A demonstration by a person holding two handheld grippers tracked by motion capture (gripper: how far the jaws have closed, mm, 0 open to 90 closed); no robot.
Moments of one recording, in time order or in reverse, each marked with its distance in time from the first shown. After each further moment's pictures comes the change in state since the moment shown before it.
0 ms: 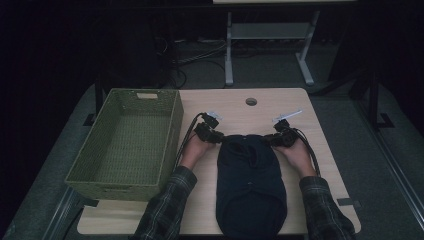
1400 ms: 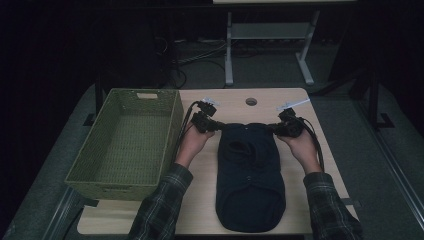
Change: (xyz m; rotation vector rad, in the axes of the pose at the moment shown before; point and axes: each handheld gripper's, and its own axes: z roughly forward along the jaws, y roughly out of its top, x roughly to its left) left arm -0.016 0.036 -0.052 -0.061 0.057 -0.071; right arm 0.016 0.031 -0.048 -0.071 -0.061 -0.037
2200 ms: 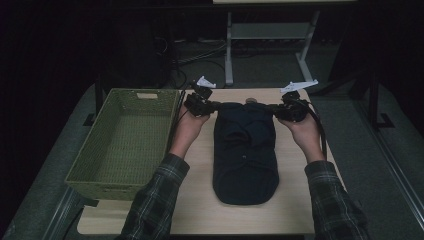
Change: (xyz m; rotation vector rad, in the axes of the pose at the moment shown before) left arm -0.017 0.040 -0.061 -0.132 0.134 0.119; right arm 0.013 0.048 -0.043 -0.147 -0.039 -0.080
